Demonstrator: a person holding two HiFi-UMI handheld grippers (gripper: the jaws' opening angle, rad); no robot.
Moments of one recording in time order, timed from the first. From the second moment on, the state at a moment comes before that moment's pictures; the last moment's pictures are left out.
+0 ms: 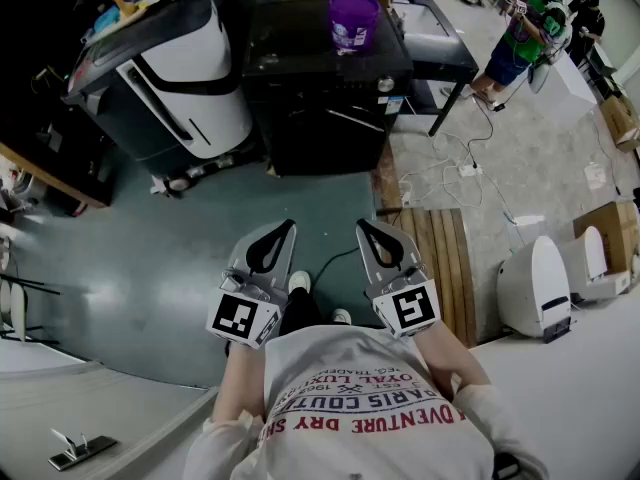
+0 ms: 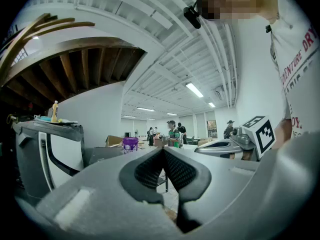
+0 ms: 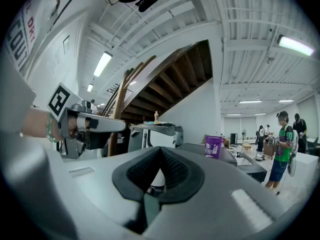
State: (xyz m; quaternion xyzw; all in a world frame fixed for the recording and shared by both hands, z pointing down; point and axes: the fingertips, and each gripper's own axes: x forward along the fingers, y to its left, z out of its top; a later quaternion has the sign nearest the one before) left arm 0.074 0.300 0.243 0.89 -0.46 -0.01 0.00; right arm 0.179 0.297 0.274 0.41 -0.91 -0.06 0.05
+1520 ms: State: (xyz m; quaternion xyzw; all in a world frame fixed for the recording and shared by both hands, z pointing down) left arm 0.014 0.128 0.282 0.88 -0.46 -0.04 0.07; right arm 0.149 0.127 0.311 0.44 -0.89 -0.02 0.06
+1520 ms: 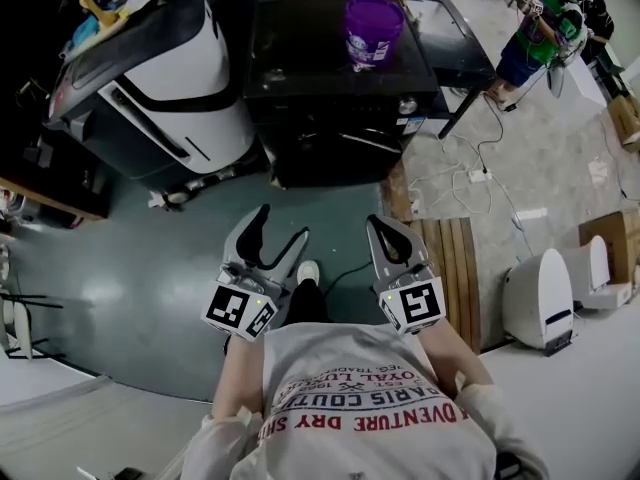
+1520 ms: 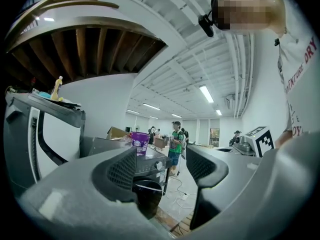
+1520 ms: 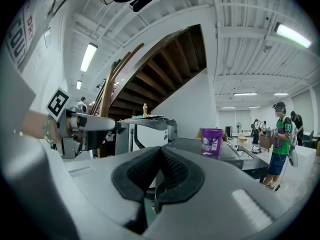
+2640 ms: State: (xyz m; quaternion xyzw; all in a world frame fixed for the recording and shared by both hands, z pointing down) left arm -0.066 -0.118 0.408 0.88 -0.40 -0.06 0.23; right arm 0.034 -0.118 0.375 0.46 -0.88 0.03 0.11
